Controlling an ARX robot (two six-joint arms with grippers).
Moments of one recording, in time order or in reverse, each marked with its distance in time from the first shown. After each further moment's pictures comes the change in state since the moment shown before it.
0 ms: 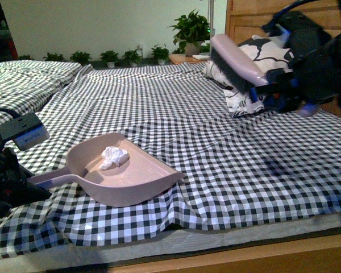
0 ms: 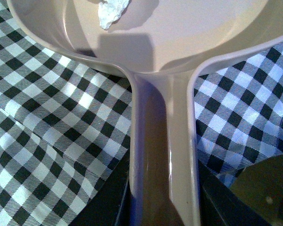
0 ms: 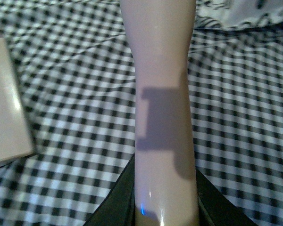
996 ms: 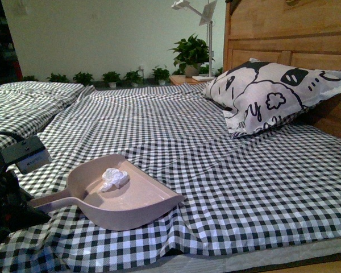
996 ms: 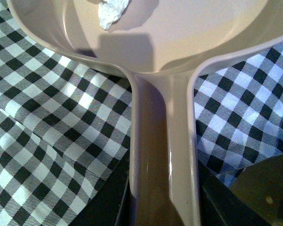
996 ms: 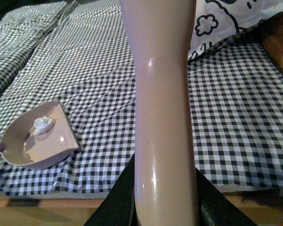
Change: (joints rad) left arm 0.000 0.000 0.000 0.000 0.000 0.000; right arm -0.529 -0.787 -0.433 -0.127 -0.565 0.164
